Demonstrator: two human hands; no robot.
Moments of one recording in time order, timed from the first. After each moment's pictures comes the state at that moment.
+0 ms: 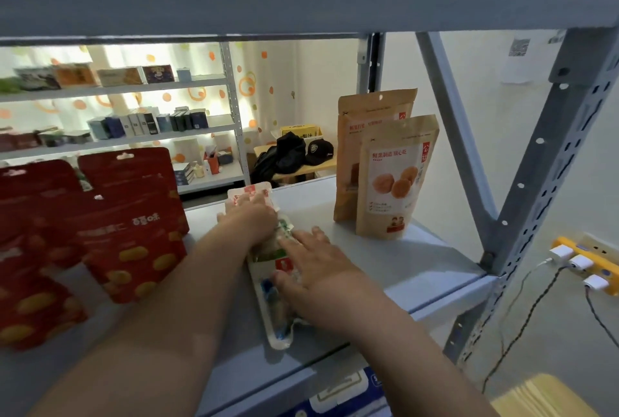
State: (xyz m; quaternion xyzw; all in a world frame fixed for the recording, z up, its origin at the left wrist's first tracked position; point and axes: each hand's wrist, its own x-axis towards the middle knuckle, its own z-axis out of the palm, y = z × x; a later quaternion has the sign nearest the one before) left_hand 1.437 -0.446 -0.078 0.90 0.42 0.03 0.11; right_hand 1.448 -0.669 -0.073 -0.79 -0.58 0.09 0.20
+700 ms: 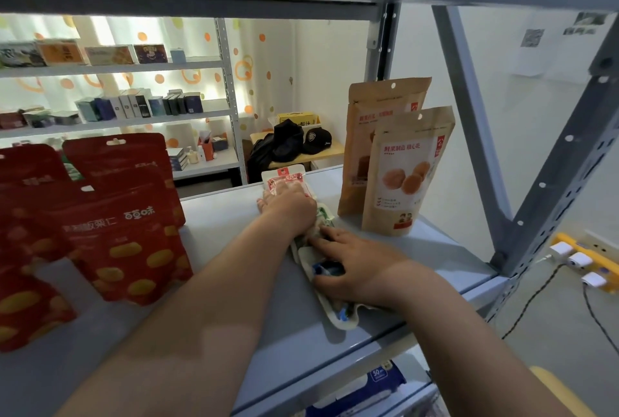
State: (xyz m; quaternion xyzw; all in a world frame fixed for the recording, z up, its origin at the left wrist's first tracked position) left_hand 1.487 -0.493 -0.074 0.89 0.41 0.05 0.17; right_hand 1.510 -0.674 -0.070 -0.81 -0.57 0.15 0.06
